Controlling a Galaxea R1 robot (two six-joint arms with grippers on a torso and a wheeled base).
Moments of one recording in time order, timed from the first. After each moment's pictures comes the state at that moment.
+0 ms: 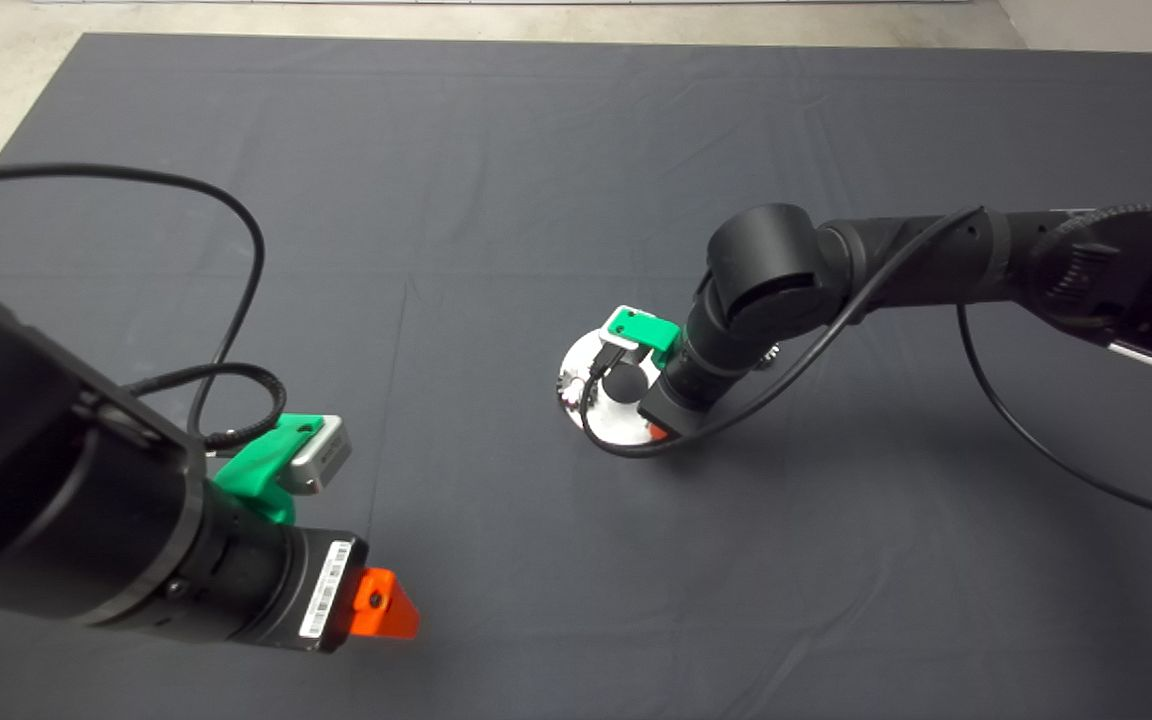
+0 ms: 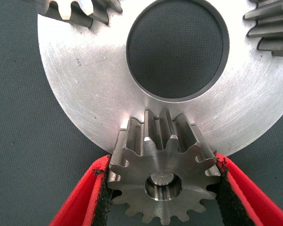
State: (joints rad) left arm -0.56 2.22 -0.37 0.07 1.39 -1.75; right arm 0.27 2.76 -1.14 -0.44 -1.53 0.73
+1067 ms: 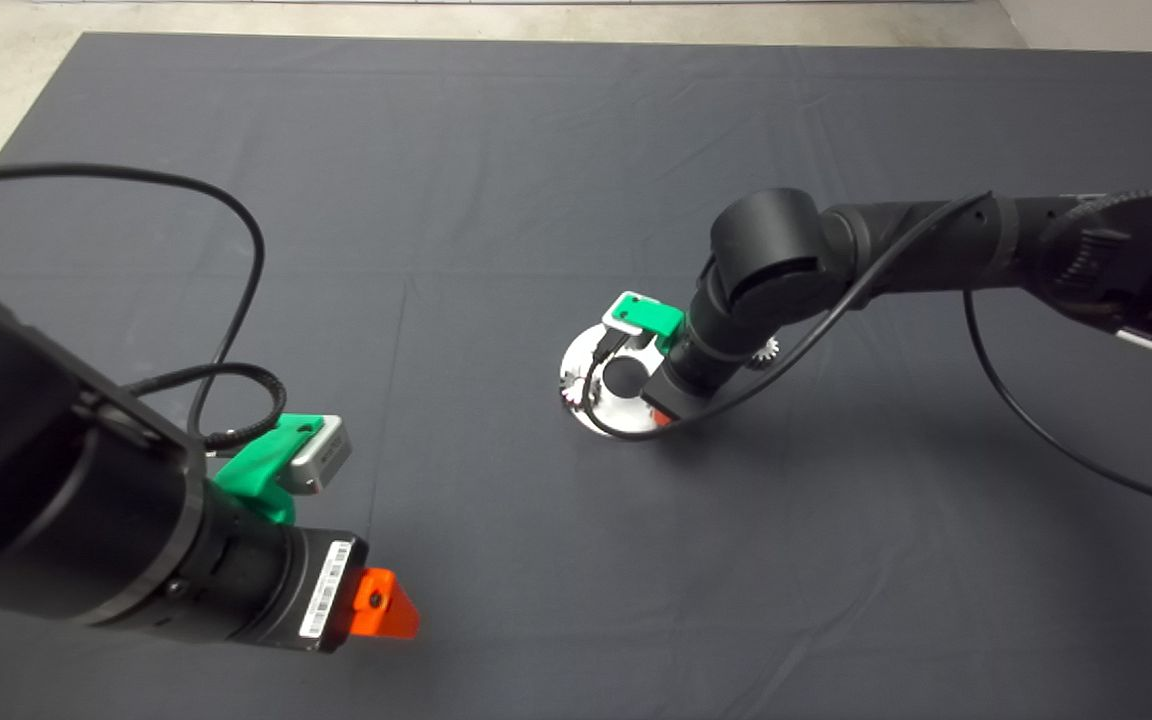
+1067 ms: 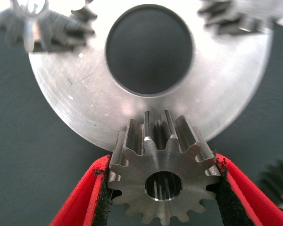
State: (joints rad) left arm -0.56 2.22 -0.37 0.07 1.39 -1.75; right arm 0.33 2.76 -1.14 -0.44 -1.54 0.75
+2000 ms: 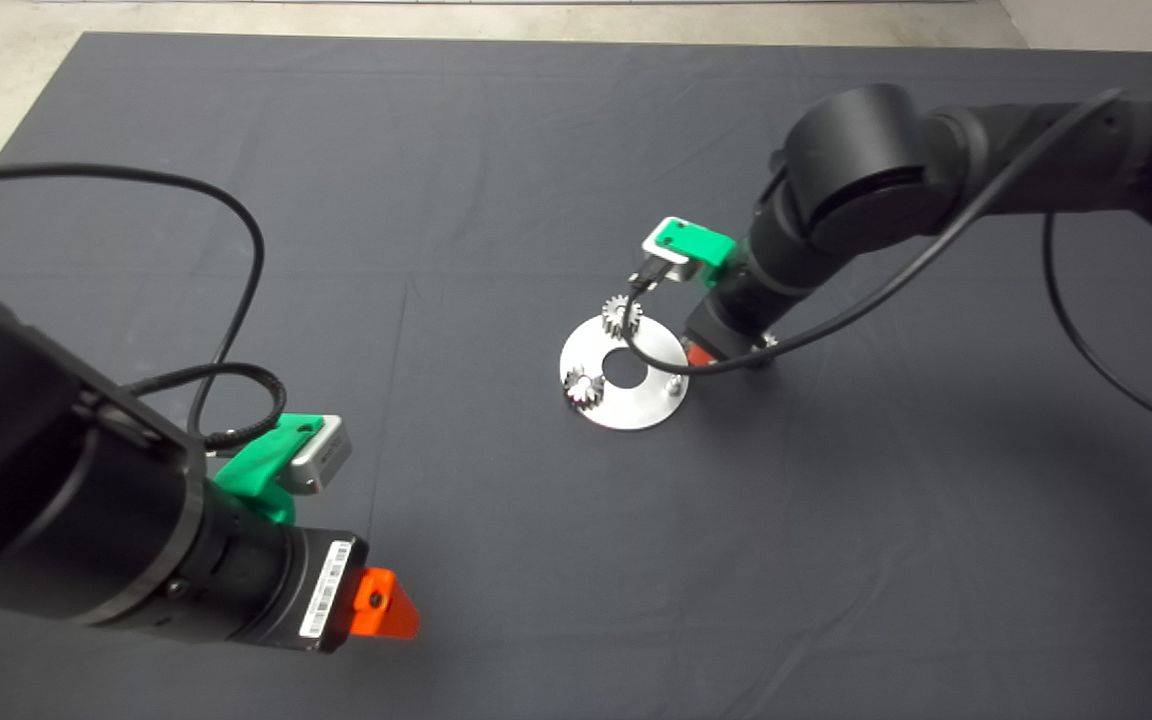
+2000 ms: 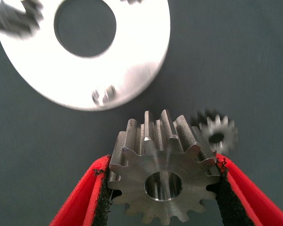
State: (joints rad) left arm -0.56 2.22 -0.37 0.07 1.39 -1.75; right arm 0.45 2.60 -1.02 -0.34 -1.53 0.79
